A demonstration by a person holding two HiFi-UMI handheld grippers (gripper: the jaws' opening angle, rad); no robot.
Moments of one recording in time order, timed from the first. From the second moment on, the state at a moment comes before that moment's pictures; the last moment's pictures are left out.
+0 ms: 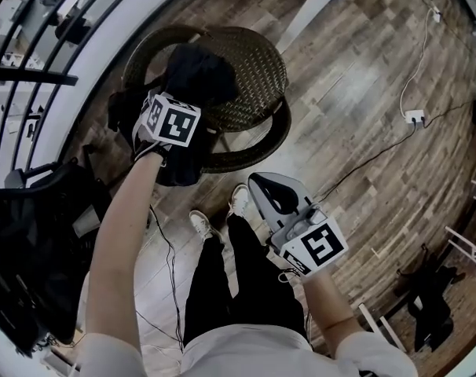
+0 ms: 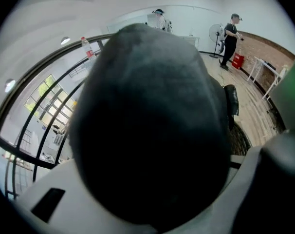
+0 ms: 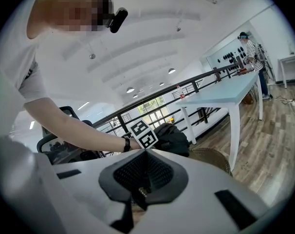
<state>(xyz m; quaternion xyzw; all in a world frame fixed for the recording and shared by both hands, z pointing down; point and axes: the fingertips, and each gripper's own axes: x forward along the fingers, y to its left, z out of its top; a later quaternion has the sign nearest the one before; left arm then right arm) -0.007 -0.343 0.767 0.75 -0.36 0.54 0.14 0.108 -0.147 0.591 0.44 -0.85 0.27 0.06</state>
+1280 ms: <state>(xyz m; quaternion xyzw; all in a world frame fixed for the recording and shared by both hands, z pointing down) 0.003 -0.299 0.880 0.62 -0.14 0.77 0.02 0.152 -0.159 0.600 0.47 -0.83 0.28 0.05</state>
